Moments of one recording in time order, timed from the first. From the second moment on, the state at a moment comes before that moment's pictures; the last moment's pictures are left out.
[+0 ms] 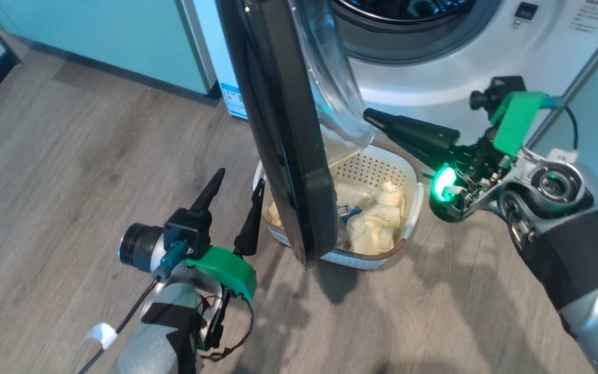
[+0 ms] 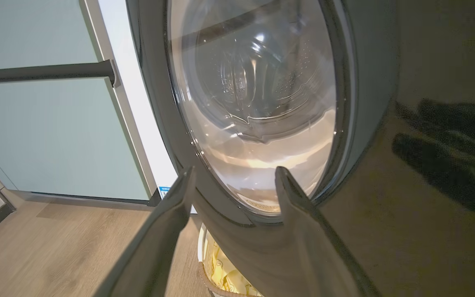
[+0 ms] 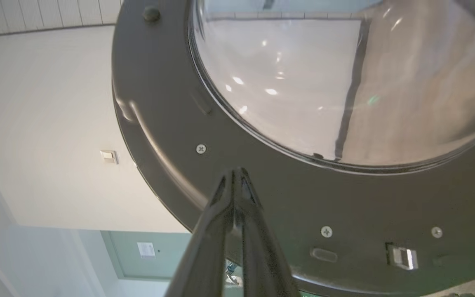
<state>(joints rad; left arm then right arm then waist) -0.29 0.03 -0.20 0.28 -0.09 -0.01 -0.26 -0.80 -0.13 0.56 0.48 2.00 0.13 0.69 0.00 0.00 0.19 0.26</state>
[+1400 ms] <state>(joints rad) -0.22 0.07 -0.07 0.34 -0.09 -0.04 -0.26 -0.21 -0.22 0.03 0.31 0.68 0.13 -0.25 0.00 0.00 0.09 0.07</state>
